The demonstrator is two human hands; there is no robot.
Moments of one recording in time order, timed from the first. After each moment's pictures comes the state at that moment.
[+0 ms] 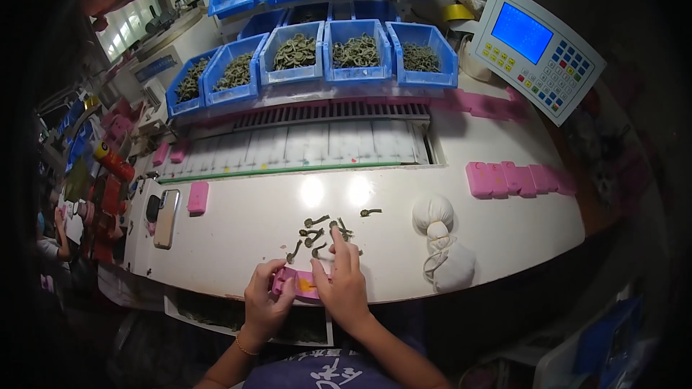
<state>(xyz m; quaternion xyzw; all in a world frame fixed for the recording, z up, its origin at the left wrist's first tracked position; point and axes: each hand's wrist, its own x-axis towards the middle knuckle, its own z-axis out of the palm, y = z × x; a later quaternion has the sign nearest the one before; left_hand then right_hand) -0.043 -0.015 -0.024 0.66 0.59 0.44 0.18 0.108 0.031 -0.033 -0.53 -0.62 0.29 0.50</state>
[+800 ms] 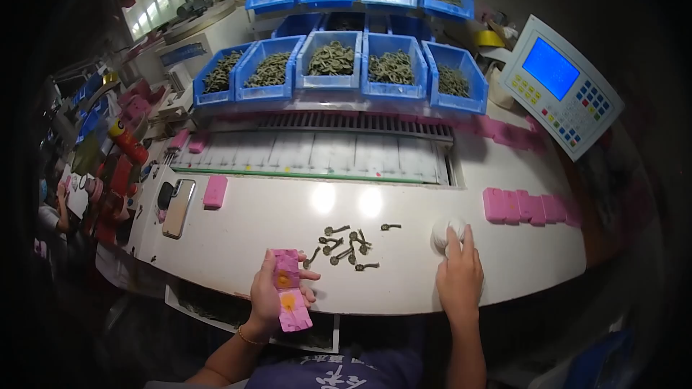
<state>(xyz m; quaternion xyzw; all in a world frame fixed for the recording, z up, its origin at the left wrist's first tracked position) -0.048 0.004 -0.012 0.25 0.48 0.57 0.62 0.245 0.075 0.003 -0.66 -0.72 -0.05 0.21</state>
